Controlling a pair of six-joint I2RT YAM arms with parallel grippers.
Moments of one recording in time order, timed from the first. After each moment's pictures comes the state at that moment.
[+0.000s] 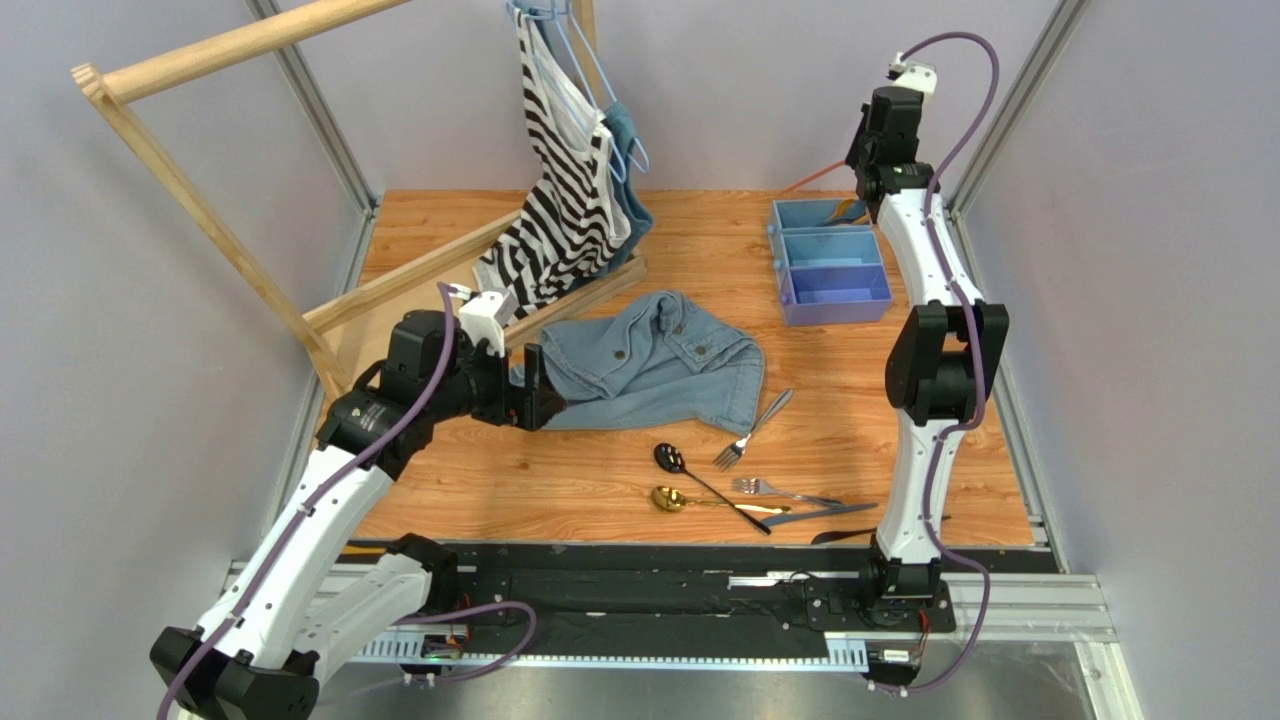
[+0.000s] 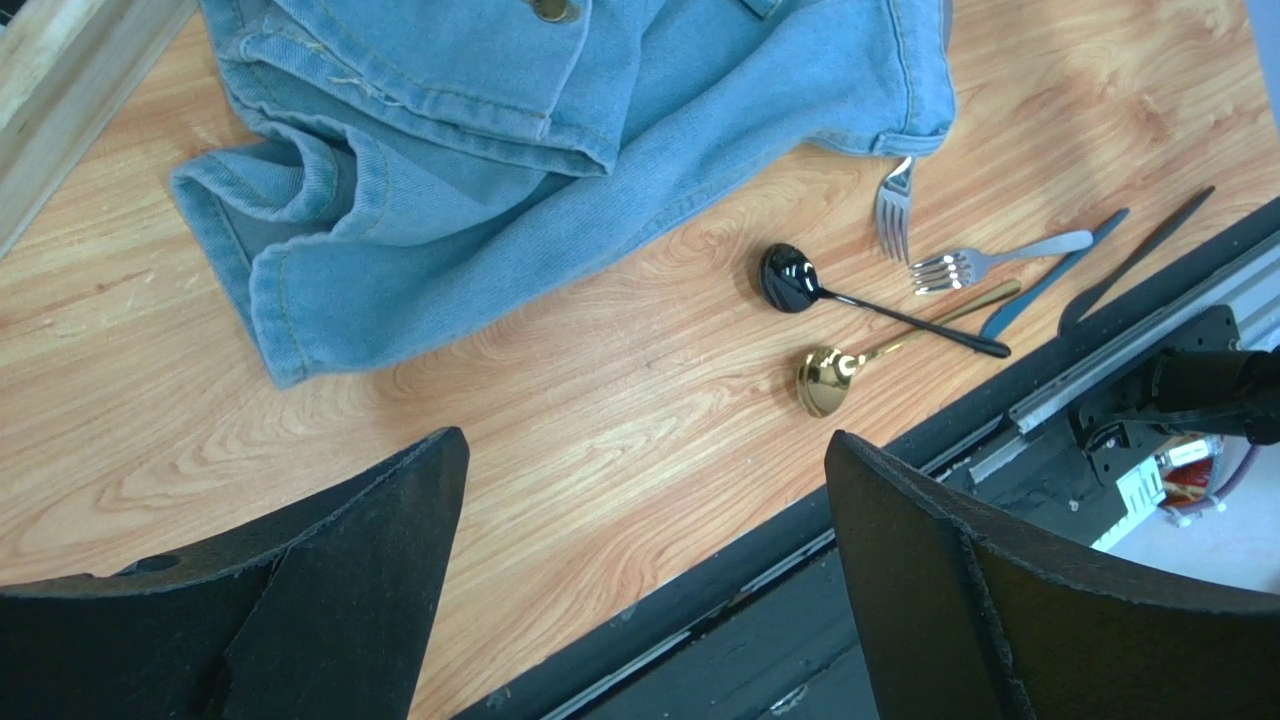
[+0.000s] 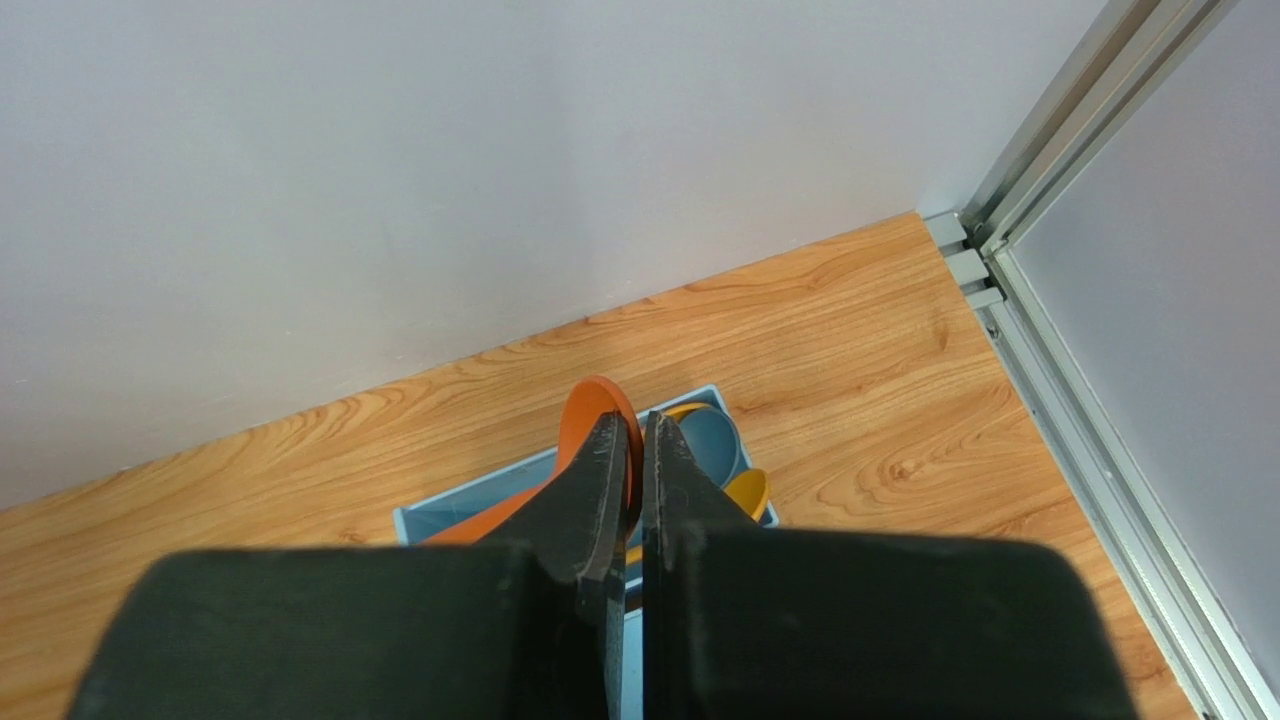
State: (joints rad) left arm -0.38 0.86 0.92 -0.71 0.29 -0.25; right arm 0.02 2.18 2.14 -0.27 0.29 0.20
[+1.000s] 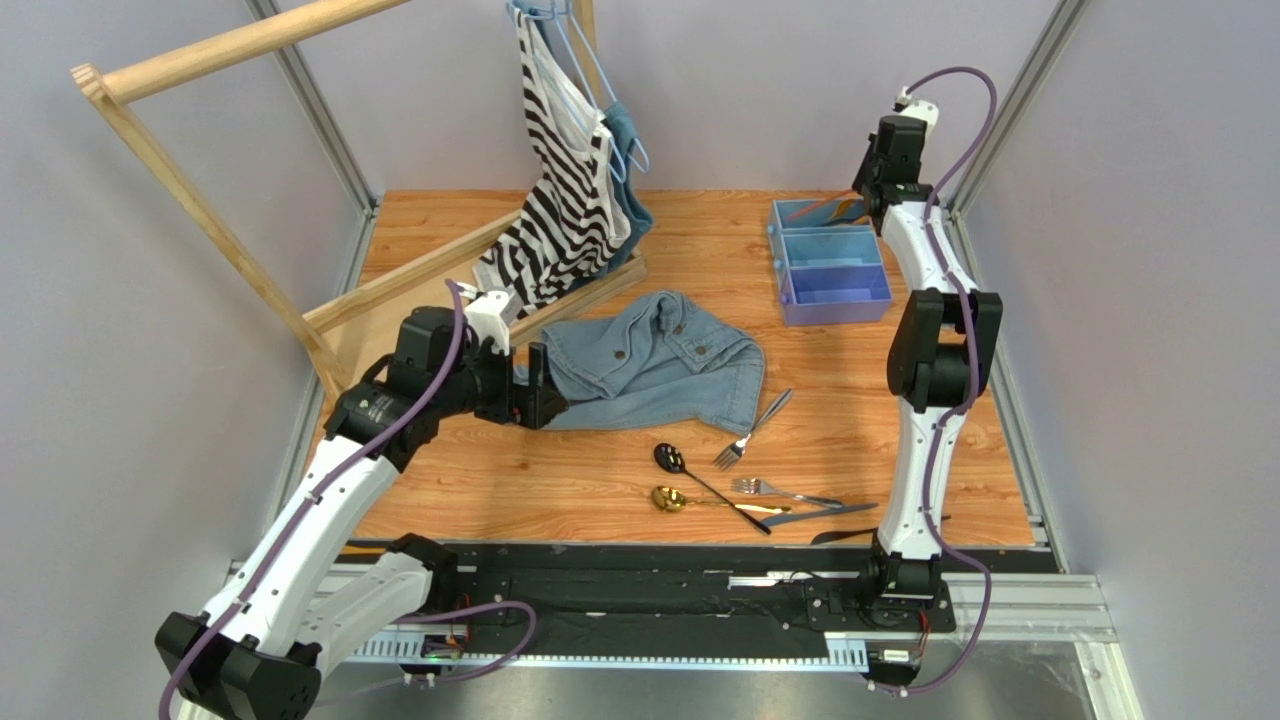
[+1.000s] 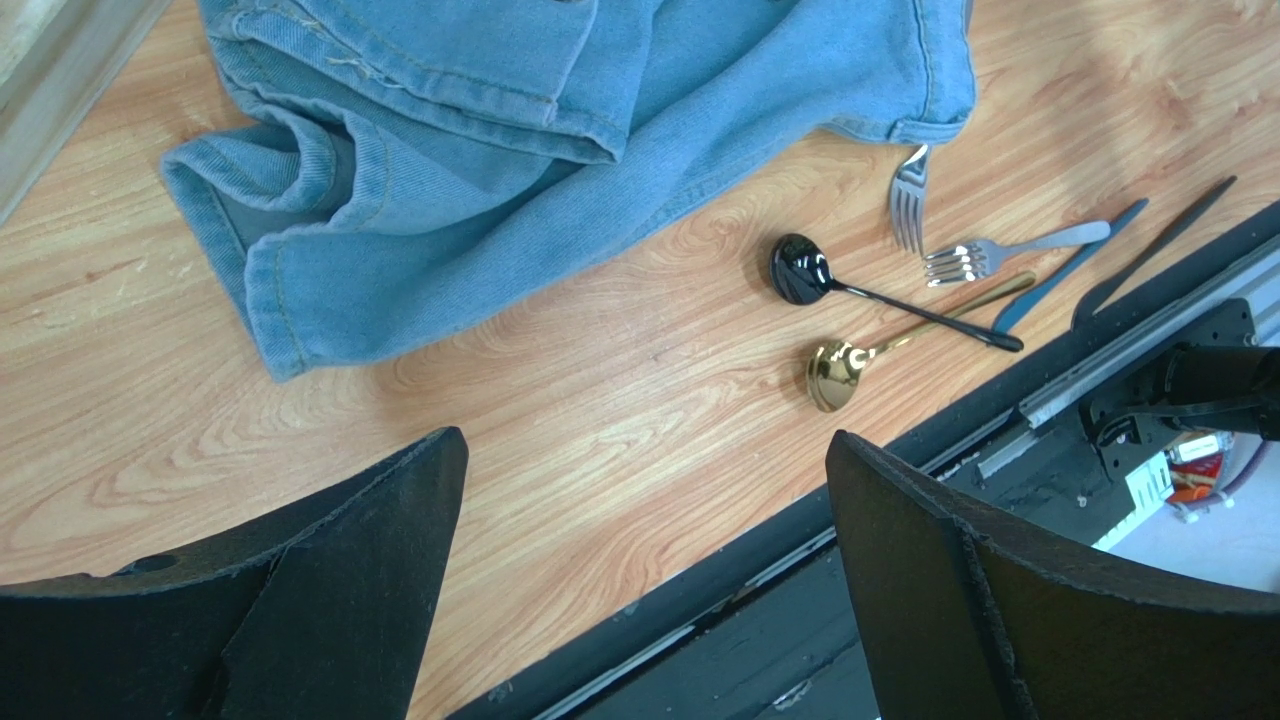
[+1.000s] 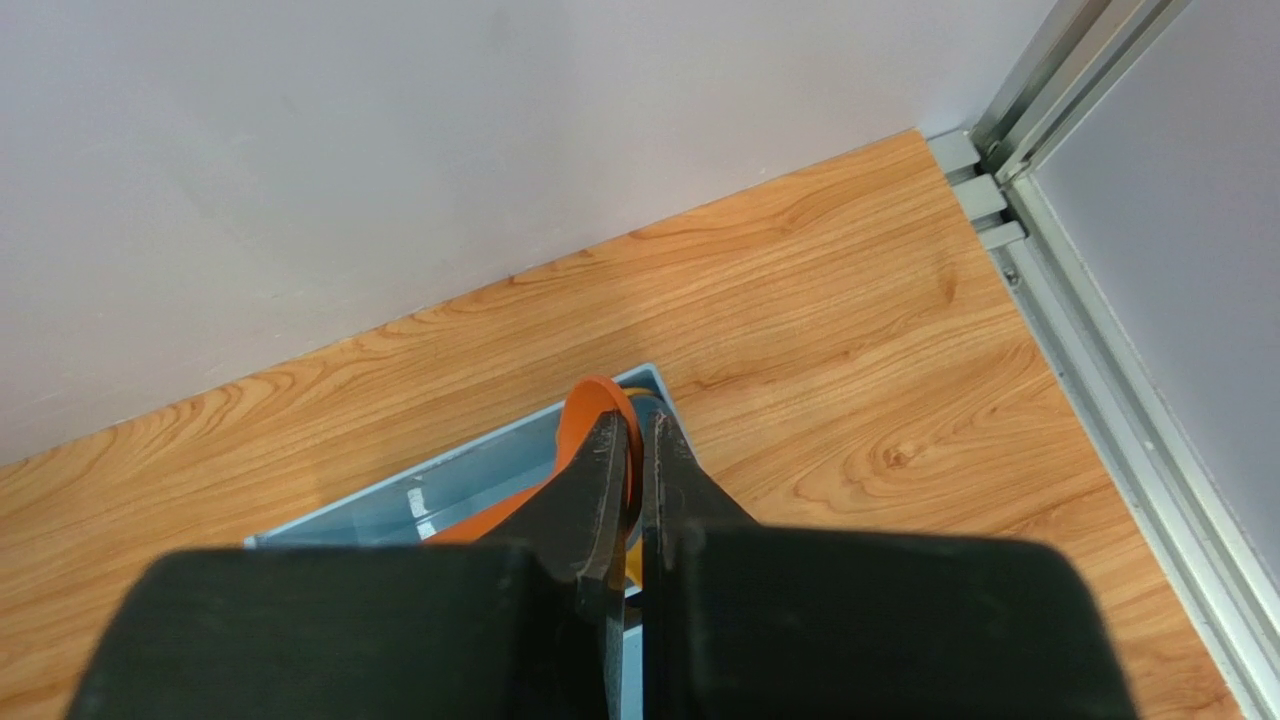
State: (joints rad) left arm -0.38 0.89 0.92 -0.71 0.29 -0.25; right arm -0.05 2.30 2.12 -0.22 0.25 0.21
